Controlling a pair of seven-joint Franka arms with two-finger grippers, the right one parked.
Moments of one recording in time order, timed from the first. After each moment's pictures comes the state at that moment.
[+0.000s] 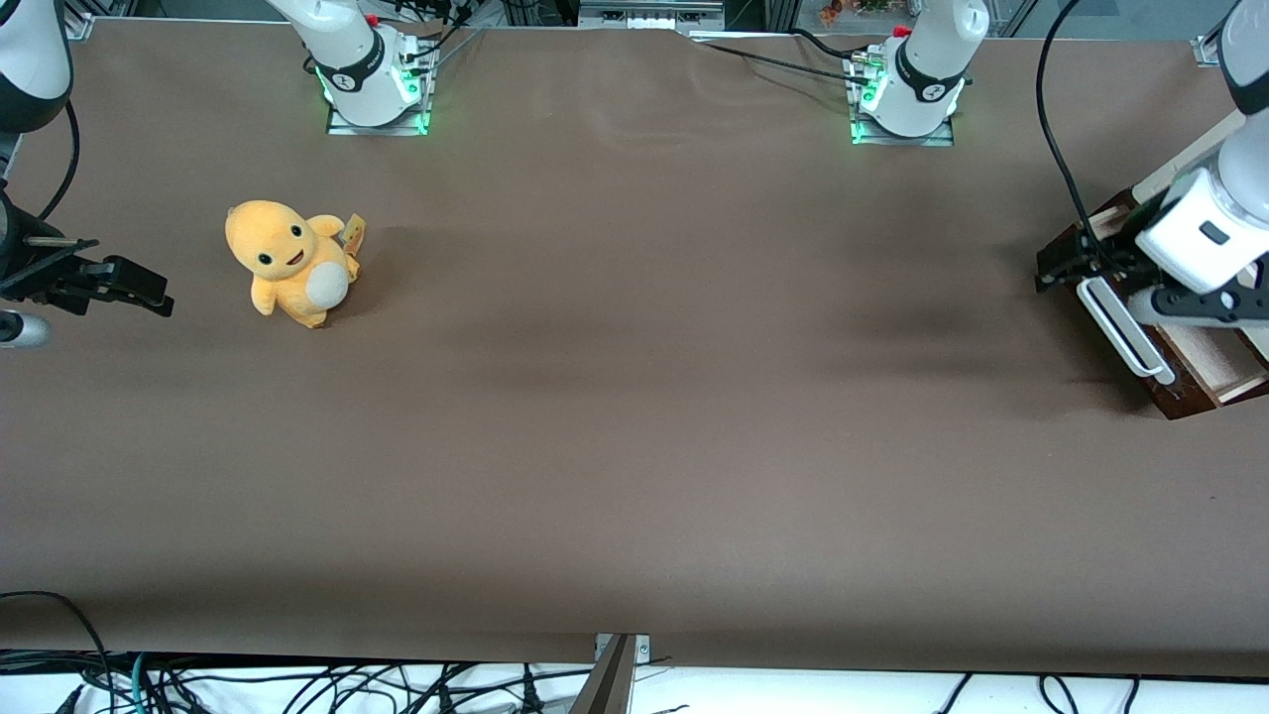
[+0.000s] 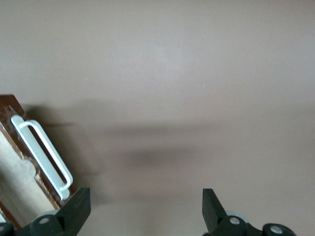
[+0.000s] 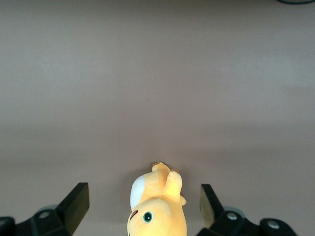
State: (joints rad) arm -0.01 0.07 -0.04 -1.59 0.00 1.58 -0.03
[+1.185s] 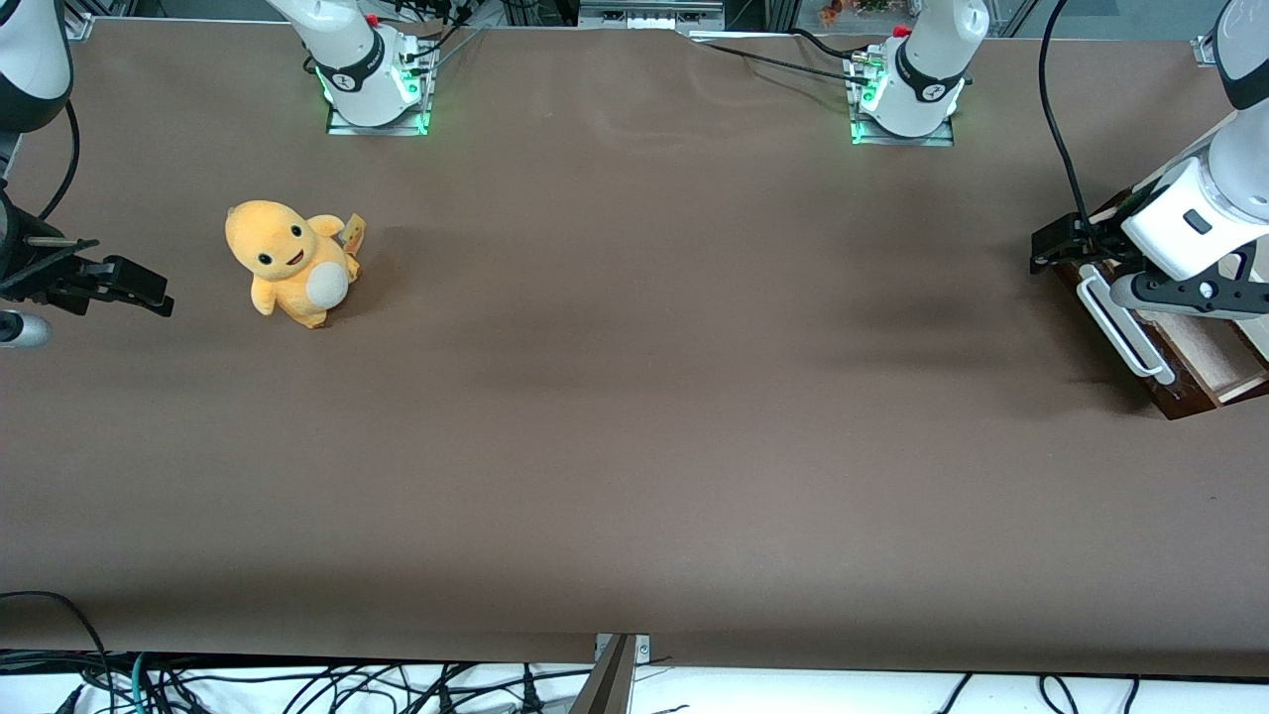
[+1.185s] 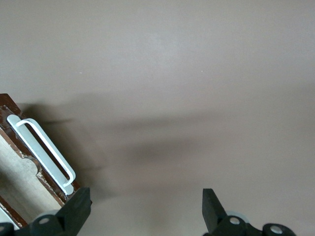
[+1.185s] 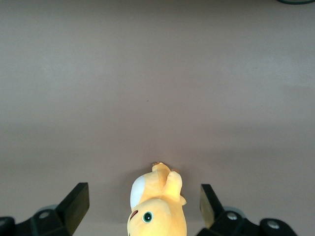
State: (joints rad) arm -0.01 0.07 -0.04 -1.61 0.00 1.57 0.04
